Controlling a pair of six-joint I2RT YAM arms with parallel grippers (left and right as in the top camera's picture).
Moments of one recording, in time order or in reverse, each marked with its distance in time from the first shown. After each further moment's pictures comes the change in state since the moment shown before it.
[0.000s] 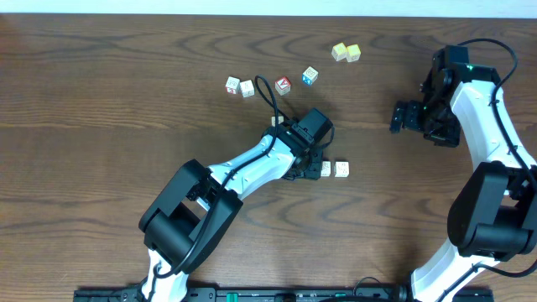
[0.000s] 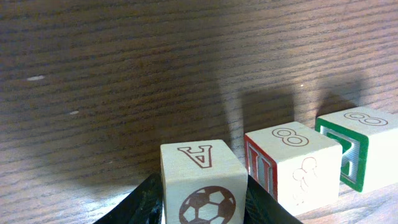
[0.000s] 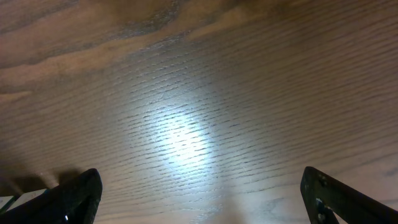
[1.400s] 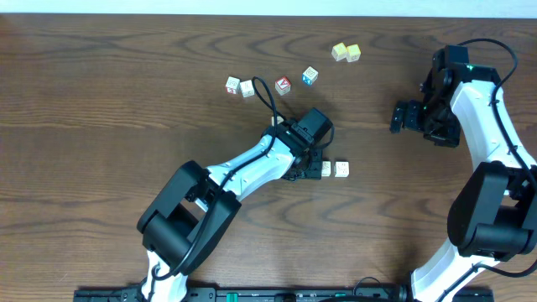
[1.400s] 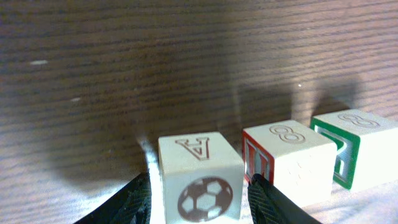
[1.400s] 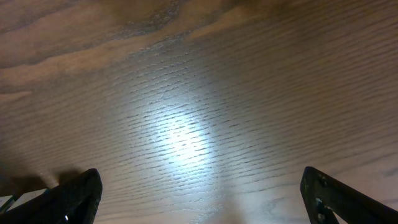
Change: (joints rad) left arm 0.000 -0.013 0.000 -0.014 0.011 -0.047; right arm 0.000 0.000 0.000 0.000 0.000 0.000
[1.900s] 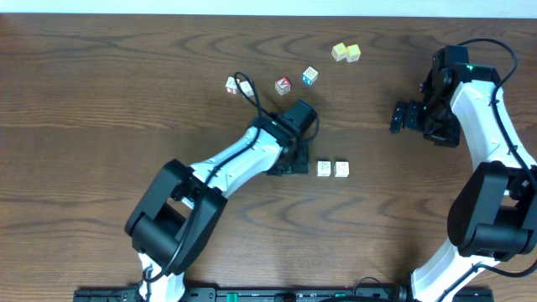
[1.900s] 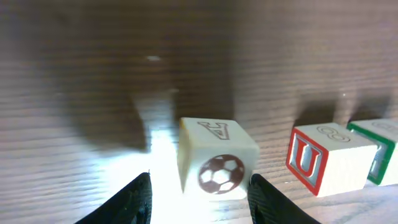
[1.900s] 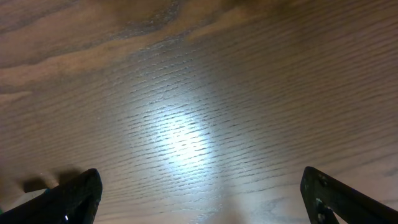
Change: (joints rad) left arm 0.084 -0.045 0.000 -0.103 0.007 0.000; right arm 0.000 0.000 0.000 0.000 0.000 0.000
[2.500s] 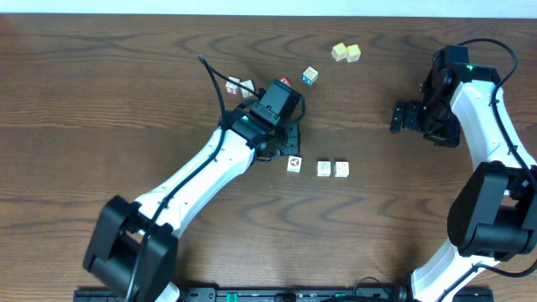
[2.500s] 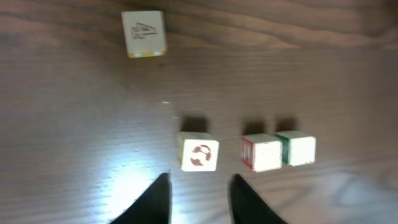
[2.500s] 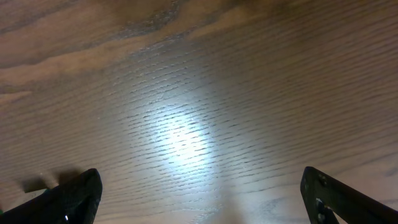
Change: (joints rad) left arm 0.047 -0.212 0.000 -0.014 -0.060 0.048; right arm 0.000 0.000 0.000 0.000 0.000 0.000
